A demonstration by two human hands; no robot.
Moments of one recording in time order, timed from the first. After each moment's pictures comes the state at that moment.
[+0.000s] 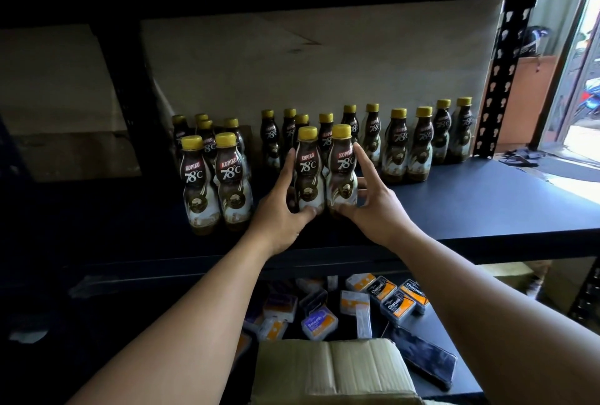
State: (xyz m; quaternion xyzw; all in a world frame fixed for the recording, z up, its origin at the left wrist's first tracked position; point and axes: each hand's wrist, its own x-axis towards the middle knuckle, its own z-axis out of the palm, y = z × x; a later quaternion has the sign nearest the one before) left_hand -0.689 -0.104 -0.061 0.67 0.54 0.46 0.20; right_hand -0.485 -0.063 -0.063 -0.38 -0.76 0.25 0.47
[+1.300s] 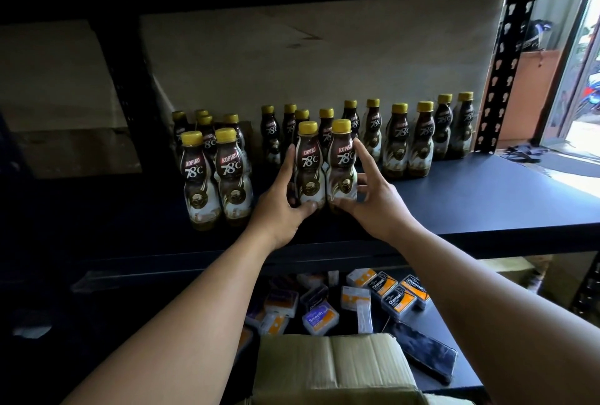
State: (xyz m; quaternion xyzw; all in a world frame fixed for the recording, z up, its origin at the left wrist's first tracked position) left_hand -0.687 -0.107 -0.059 0.66 0.55 0.47 0.20; right_hand -0.486 -0.062 -0.063 -0.39 -0.76 0.24 0.46
